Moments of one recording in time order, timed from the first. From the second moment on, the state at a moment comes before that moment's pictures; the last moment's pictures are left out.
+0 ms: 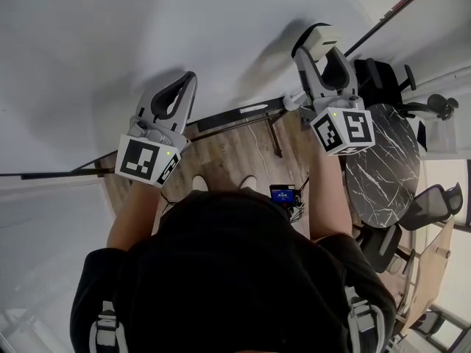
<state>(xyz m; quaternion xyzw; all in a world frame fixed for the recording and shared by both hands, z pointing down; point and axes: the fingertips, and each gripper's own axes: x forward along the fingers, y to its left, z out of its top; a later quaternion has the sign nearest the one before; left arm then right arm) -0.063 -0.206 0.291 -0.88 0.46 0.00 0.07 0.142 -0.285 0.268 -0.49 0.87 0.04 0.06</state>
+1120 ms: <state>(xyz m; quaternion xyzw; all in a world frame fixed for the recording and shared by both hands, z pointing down) -0.051 -0.170 0.379 -0.91 0.41 -0.04 0.01 0.063 -0.186 0.383 -0.37 0.93 0.01 0.00</state>
